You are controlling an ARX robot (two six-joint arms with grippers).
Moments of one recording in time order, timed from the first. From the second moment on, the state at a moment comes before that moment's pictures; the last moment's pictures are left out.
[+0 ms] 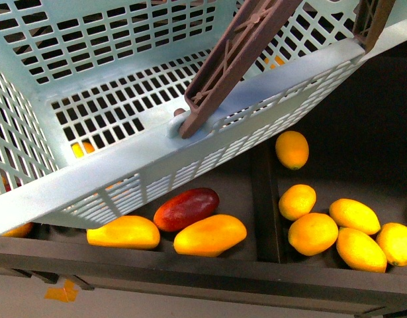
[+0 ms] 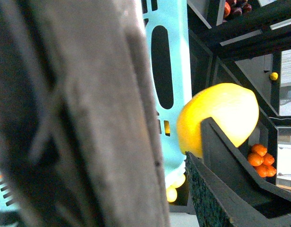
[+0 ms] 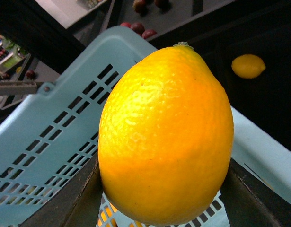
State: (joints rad) left arm -0.64 1.61 1.39 -0.37 -0.02 -1.04; right arm 0.38 1.42 0.84 0.30 0.09 0.60
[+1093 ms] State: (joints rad) left arm -0.64 1.61 1.39 -0.37 -0.01 -1.04; right arm 0.09 0.99 0.31 0.66 0.09 0.03
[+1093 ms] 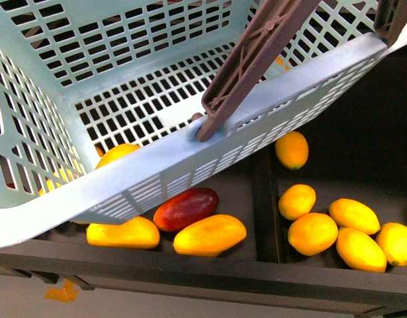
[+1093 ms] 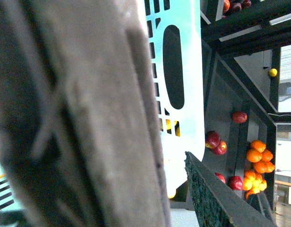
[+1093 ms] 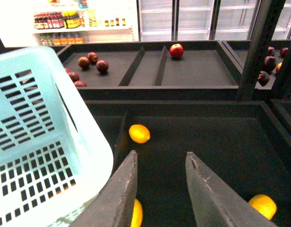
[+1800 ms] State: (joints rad) left arm -0.64 1.61 1.39 -0.37 -0.02 -1.04; right arm 0.00 0.74 0.11 0.62 0.00 0.01
